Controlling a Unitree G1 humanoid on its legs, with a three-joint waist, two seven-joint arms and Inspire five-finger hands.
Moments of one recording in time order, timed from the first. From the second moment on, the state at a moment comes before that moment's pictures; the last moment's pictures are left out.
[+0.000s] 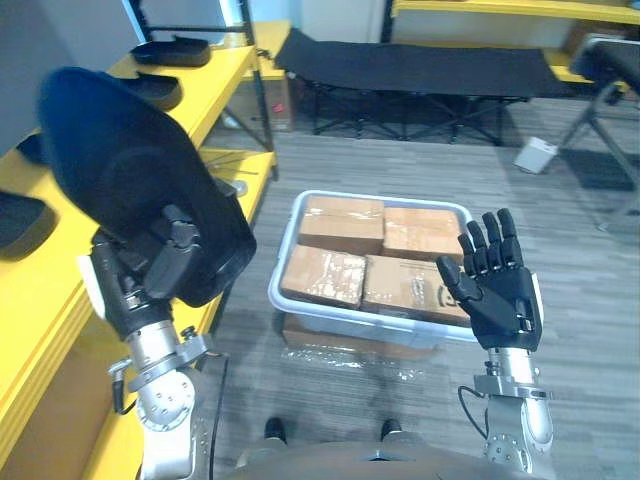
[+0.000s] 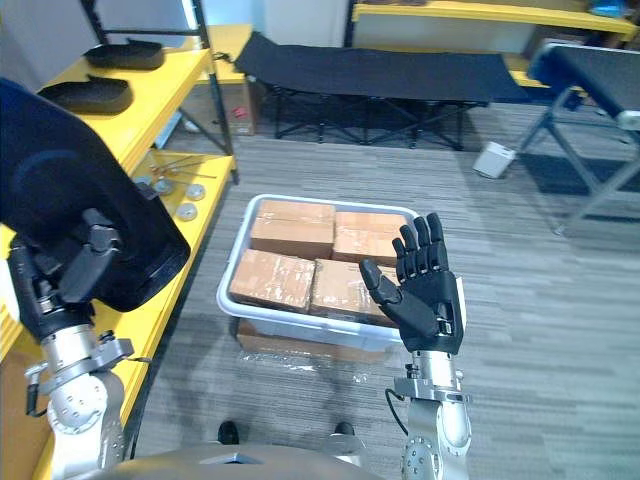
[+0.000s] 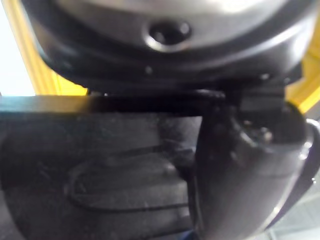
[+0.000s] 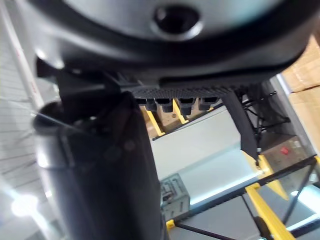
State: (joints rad) left arm 0.37 -0.01 0.18 -0.39 -0.10 -0.40 0.29; right arm 0.37 -0.07 -0.09 -0.10 0.58 -0.42 0.30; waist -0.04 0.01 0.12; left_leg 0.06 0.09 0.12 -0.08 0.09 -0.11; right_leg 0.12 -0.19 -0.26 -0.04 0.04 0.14
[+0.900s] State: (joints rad) left arm 0.34 0.03 0.18 -0.46 -0.30 -0.33 -0.05; right arm 0.28 -0.05 -0.02 -0.09 0.60 -0.30 0.28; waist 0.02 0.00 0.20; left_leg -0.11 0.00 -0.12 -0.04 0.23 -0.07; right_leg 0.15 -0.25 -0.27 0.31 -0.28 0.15
